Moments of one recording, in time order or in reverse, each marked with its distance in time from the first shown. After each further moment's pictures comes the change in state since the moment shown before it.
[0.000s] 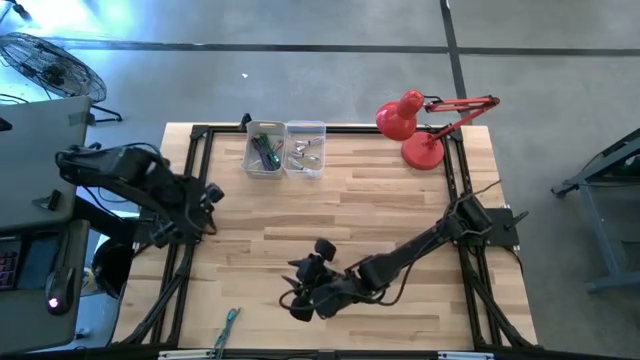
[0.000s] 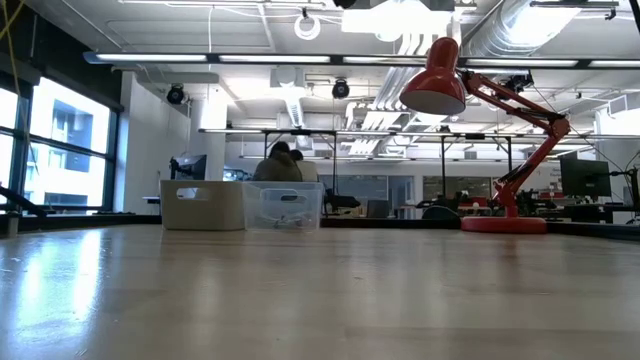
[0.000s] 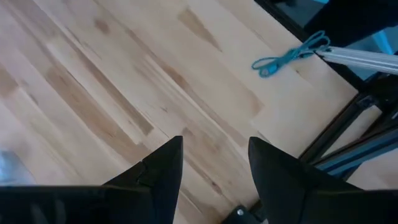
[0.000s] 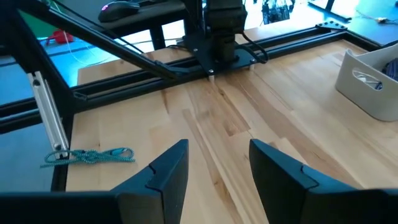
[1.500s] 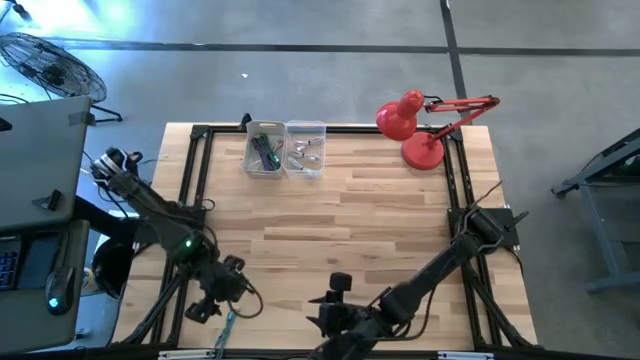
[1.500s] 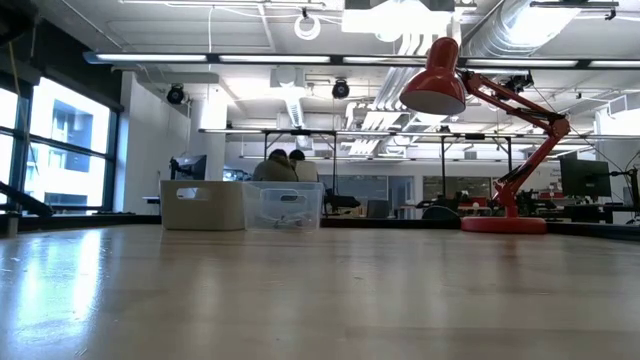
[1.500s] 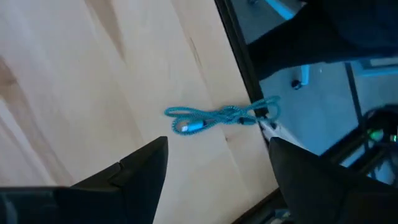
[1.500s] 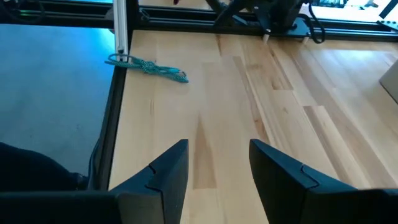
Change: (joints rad) left arm -0.422 0.379 -0.341 0.686 0.078 -0.864; right arm 0.188 0.003 0.000 -0.174 -0.016 -0.078
